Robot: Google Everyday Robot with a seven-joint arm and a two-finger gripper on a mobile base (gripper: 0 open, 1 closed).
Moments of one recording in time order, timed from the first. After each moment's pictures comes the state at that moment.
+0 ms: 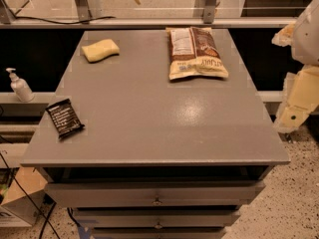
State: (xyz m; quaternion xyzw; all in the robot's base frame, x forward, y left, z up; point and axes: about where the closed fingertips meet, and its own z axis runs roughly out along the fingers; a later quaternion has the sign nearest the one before) arm 0.438 -0.217 0.976 -0.60 0.78 -0.03 0.16
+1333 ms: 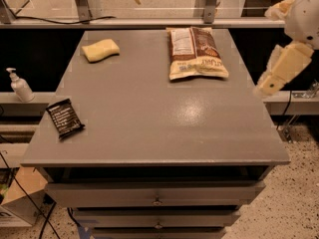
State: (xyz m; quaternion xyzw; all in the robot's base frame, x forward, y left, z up) arm 0.506 -0.211 0.993 -0.58 0.76 -0.01 0.30
